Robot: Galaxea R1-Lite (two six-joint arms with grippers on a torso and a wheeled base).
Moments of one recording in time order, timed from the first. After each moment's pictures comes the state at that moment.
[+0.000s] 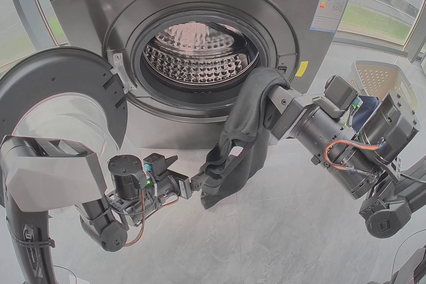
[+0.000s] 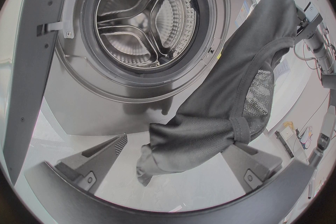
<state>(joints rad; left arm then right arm) -0.52 2.22 -0.56 -1.55 -0.07 -0.15 0.79 1.75 -0.70 -1.44 -0.09 0.24</state>
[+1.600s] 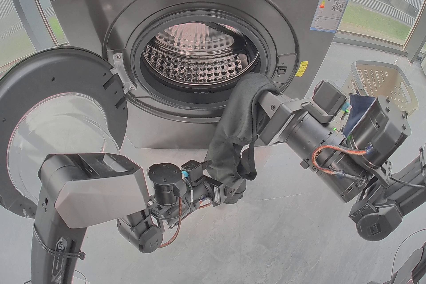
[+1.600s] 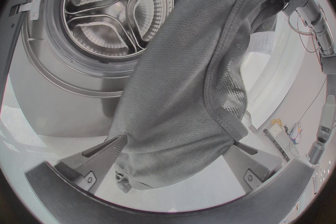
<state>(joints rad) -0.62 2.42 -0.81 -1.55 -0.09 -0.15 0.80 1.80 -0.72 -1.46 -0.10 0.24</state>
